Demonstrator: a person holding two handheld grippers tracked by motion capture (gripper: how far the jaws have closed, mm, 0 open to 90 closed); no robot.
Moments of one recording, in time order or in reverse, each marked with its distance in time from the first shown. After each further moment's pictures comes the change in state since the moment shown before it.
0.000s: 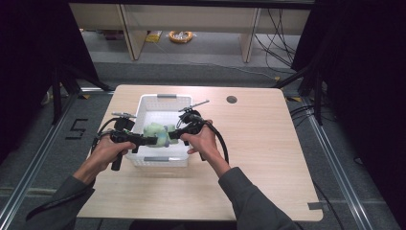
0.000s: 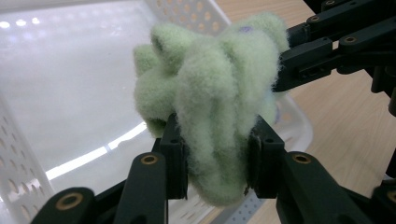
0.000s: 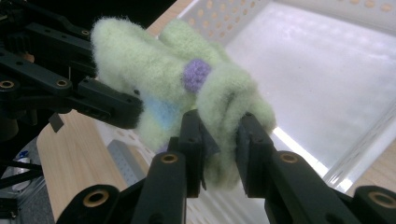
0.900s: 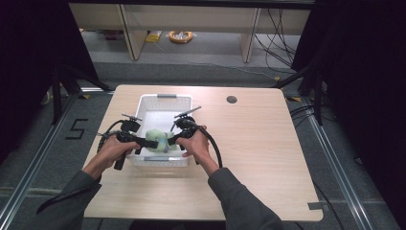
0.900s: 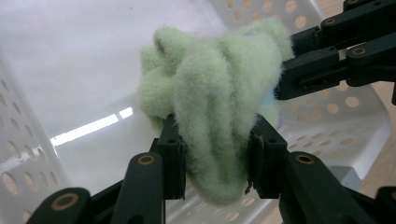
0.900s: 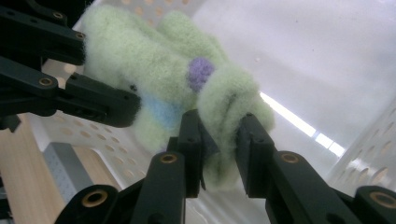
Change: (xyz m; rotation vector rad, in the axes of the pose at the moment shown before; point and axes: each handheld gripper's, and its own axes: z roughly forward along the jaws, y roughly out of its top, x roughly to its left) left arm 0.021 -0.003 0.029 0.147 0.063 -0.042; right arm -0.012 -0.010 0.043 0.102 -0.060 0.089
